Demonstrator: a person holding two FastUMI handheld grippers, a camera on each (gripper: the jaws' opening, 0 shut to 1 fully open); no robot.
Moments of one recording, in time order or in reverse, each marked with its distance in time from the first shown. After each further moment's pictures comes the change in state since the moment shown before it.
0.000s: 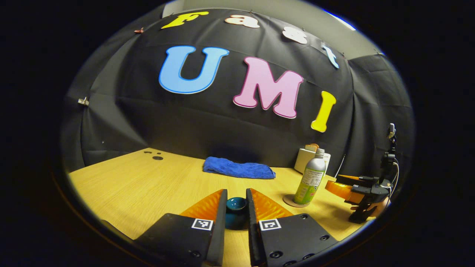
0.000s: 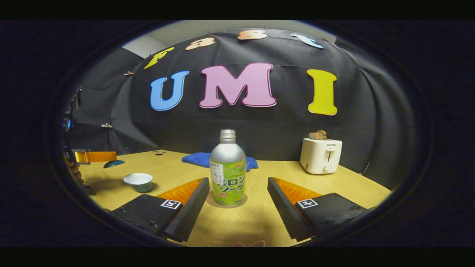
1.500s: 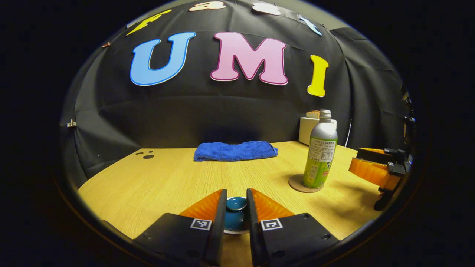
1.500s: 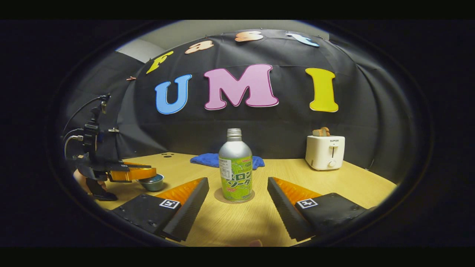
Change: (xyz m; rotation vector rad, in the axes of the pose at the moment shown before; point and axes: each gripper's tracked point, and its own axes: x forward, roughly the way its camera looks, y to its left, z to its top) left arm 0.060 -0.023 -0.052 0.172 0.172 0.033; right arm -0.014 0.003 0.009 0.047 -0.038 0.032
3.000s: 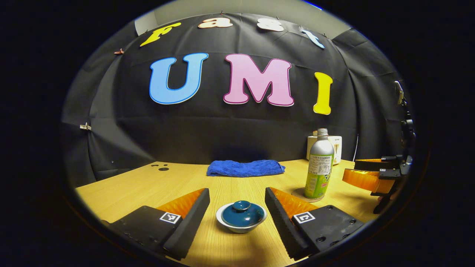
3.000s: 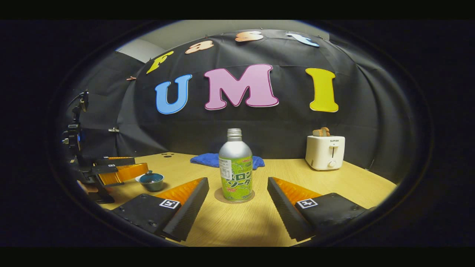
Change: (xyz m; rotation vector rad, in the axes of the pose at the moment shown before) left arm -0.037 0.005 0.018 -0.022 -0.194 0.109; right arm 0.000 0.000 0.001 -0.002 0.000 -0.001
